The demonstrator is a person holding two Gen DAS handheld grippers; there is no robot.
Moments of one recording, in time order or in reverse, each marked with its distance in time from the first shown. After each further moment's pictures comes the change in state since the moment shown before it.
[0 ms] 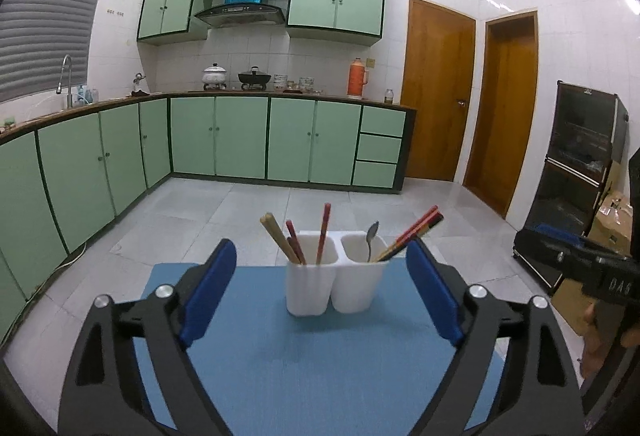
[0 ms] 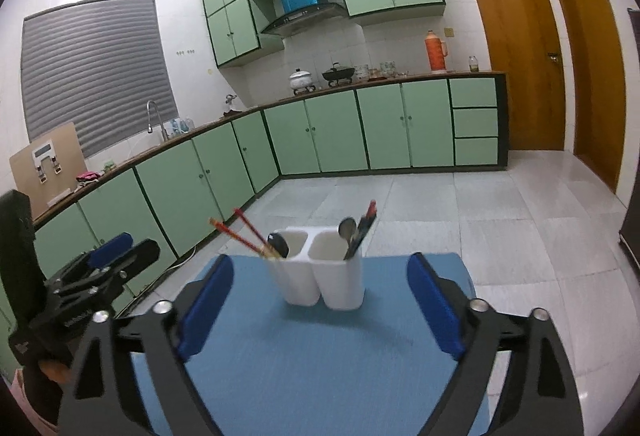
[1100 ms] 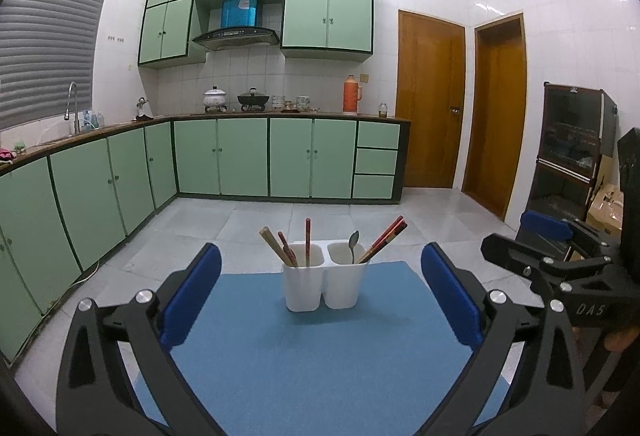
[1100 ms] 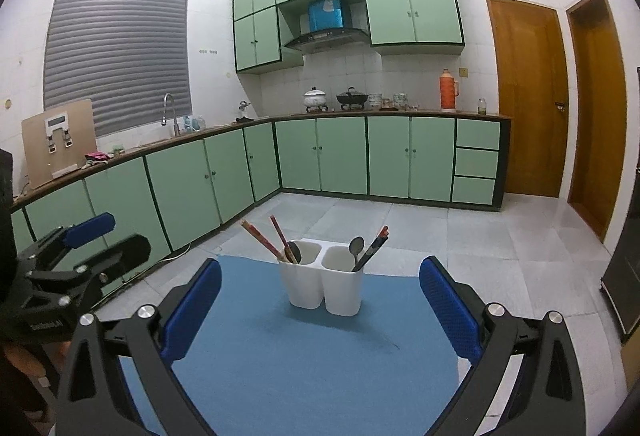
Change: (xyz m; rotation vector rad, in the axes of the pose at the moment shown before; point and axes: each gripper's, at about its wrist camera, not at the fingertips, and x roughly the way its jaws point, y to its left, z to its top) left arm -0.075 -0.029 0.008 0.052 -0.054 0.019; right arm -0.063 0.047 0.003 -0.149 -0.078 -0.020
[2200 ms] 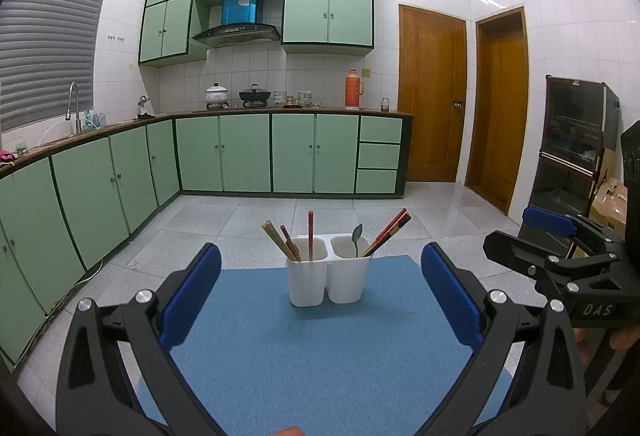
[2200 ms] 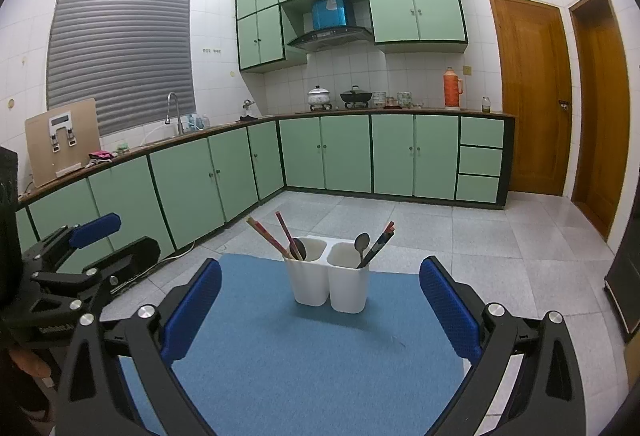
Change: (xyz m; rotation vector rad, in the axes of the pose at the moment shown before) left arm -0.002 0.002 -0.001 0.005 0.008 0.008; right arm 0.001 -0.002 -0.003 0.001 0.005 0.015
